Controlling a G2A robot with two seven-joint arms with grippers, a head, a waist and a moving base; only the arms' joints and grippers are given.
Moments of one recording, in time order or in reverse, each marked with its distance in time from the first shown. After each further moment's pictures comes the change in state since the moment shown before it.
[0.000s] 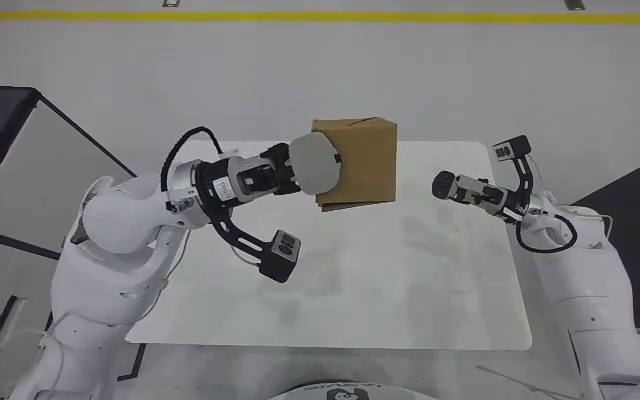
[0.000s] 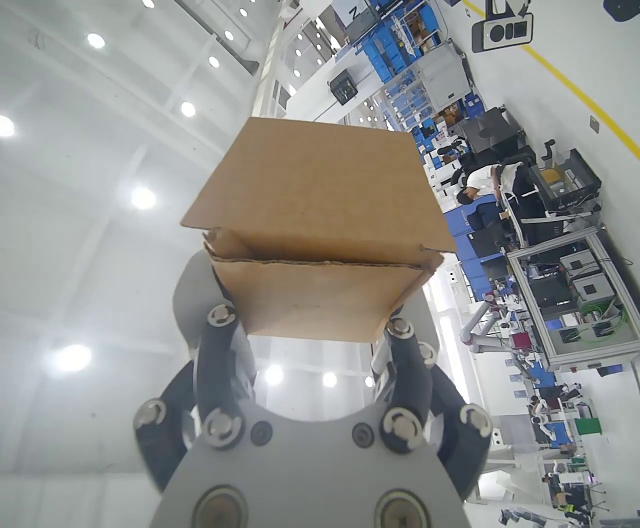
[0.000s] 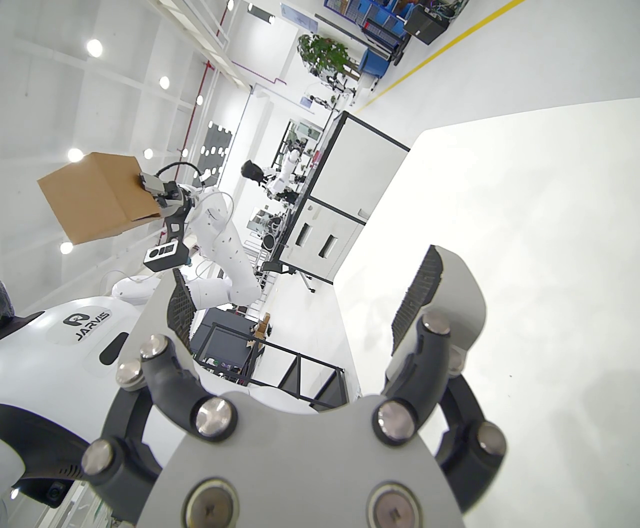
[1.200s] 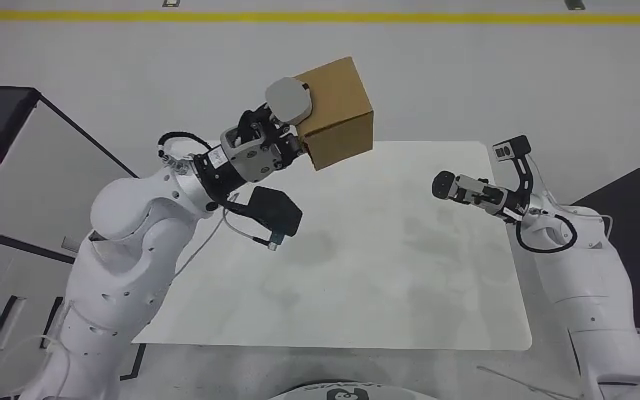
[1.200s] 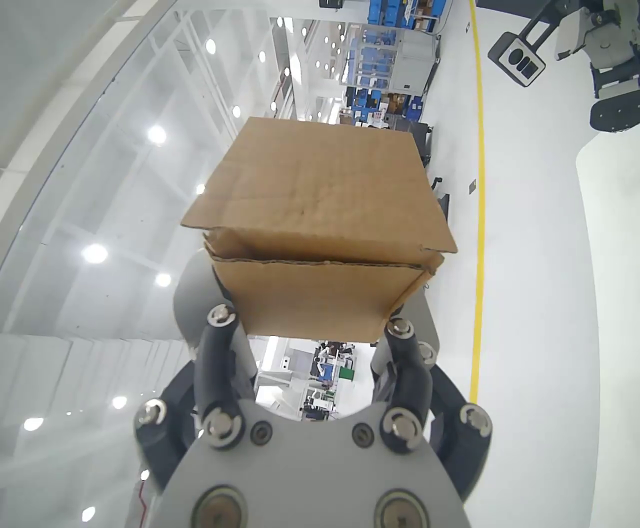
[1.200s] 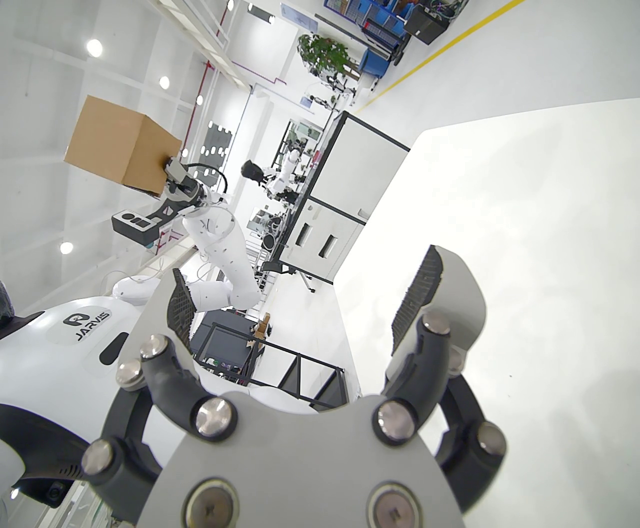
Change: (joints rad) left arm 0.047 -0.018 -0.004 0.000 -0.483 -0.450 -0.351; right arm 0.000 0.000 0.000 0.000 0.000 0.000 0.000
